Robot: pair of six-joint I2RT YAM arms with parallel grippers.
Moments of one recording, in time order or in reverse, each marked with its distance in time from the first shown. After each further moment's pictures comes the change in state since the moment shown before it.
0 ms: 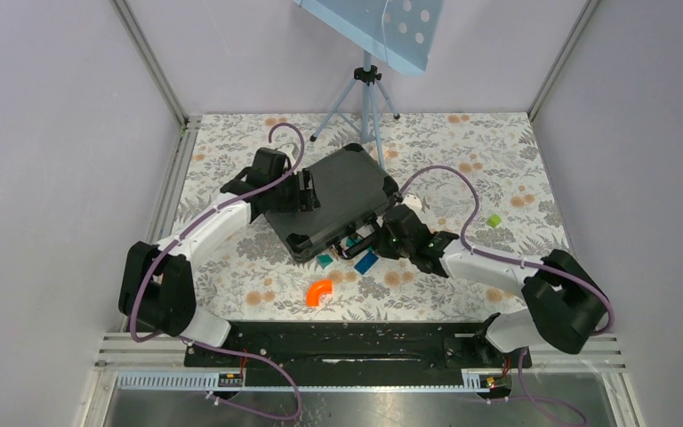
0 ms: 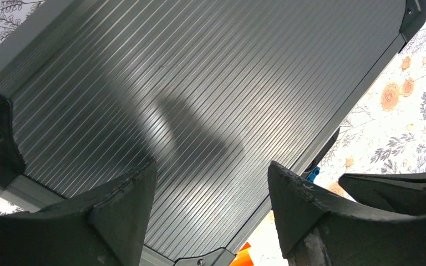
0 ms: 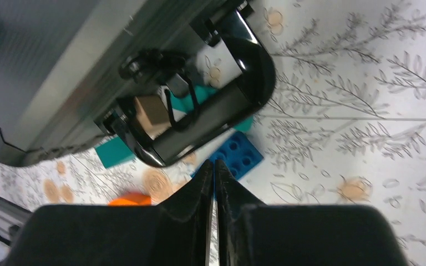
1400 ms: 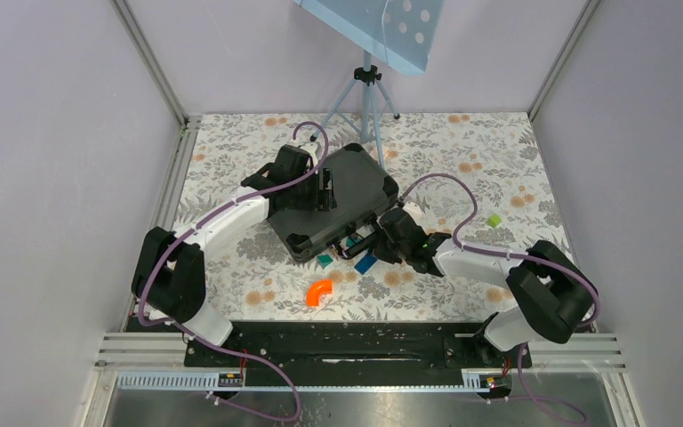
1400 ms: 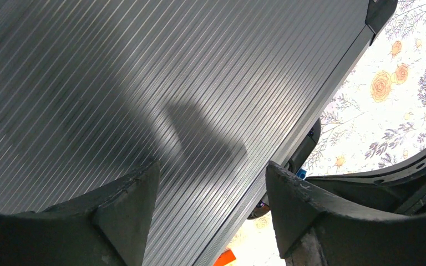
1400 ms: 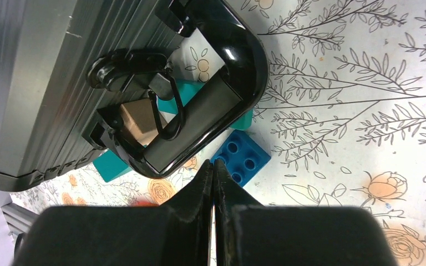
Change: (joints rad) left arm -0.116 0.103 0.090 0.008 -0.034 0.011; right arm -0.001 0.094 -0.001 0.056 -0.014 0.165
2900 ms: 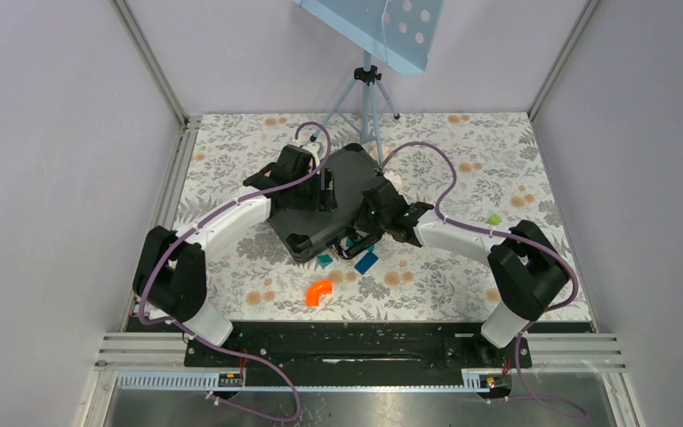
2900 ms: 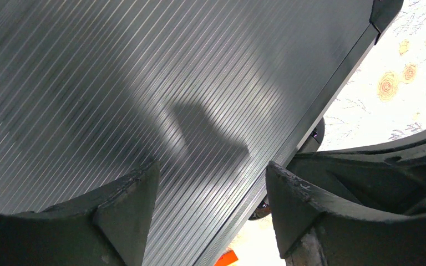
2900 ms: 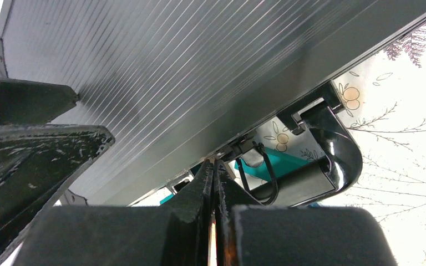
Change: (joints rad) left arm -0.014 0.007 0.012 -0.014 -0.025 0.008; right arm -0.025 0.173 0.327 -0.098 -0.026 -0.115
